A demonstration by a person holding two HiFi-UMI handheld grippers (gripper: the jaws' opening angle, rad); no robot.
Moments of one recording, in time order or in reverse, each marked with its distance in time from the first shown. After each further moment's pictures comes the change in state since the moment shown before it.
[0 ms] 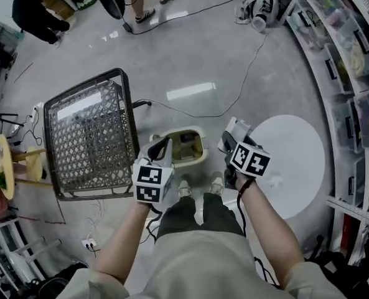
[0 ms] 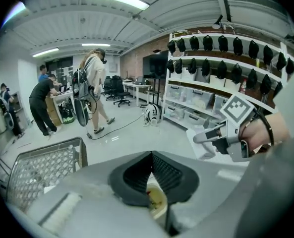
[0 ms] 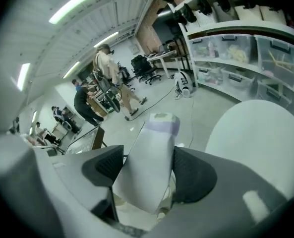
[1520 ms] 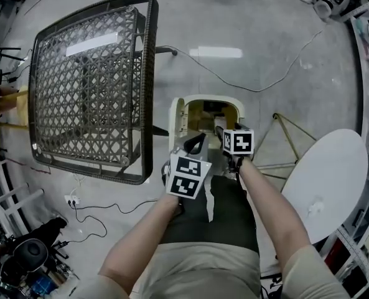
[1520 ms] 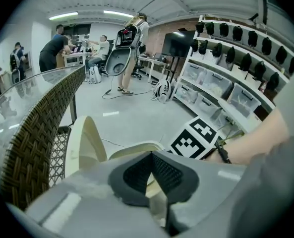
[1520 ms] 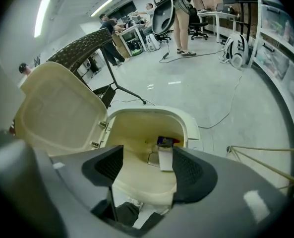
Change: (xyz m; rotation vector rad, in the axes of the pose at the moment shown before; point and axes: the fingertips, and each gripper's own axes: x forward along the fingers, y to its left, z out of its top) left arm 0.124 0.019 -0.238 -0.251 0.188 -0.012; right arm 0.279 0.001 -0.271 -0.471 0.486 0.103
